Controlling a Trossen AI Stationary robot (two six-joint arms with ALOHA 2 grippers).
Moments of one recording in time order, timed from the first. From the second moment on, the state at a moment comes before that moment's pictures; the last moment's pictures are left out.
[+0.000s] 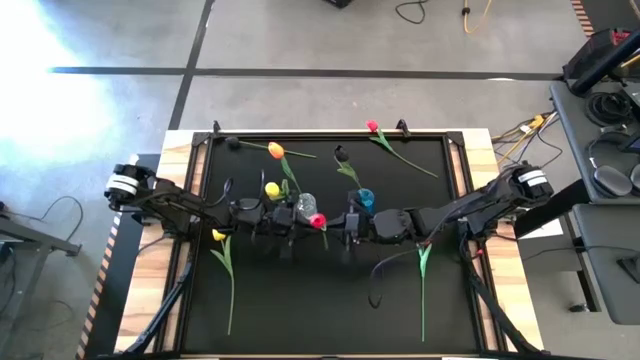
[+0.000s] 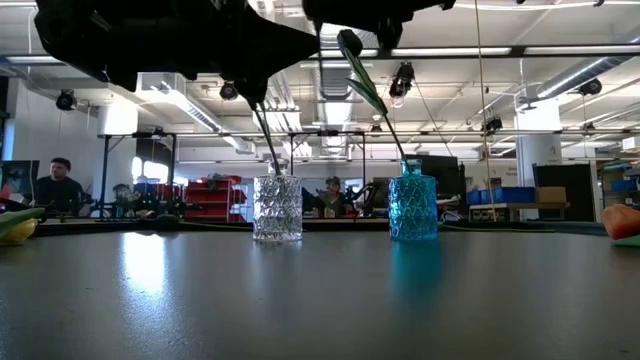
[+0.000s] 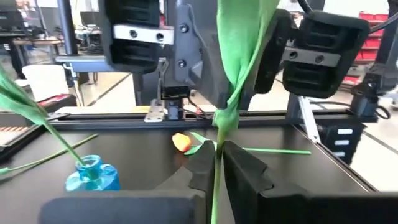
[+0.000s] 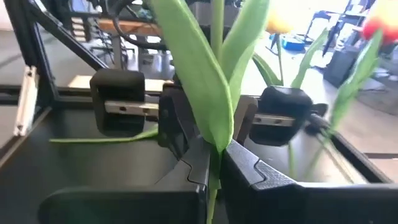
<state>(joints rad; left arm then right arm) -0.12 1.51 0.55 0.95 -0.04 -0.02 0.24 1.56 0.95 0.42 0.36 -0.04</state>
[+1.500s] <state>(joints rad) -0.11 1.51 0.55 0.92 -0.05 0.02 0.17 1.14 0.72 0.37 0.81 -0.26</state>
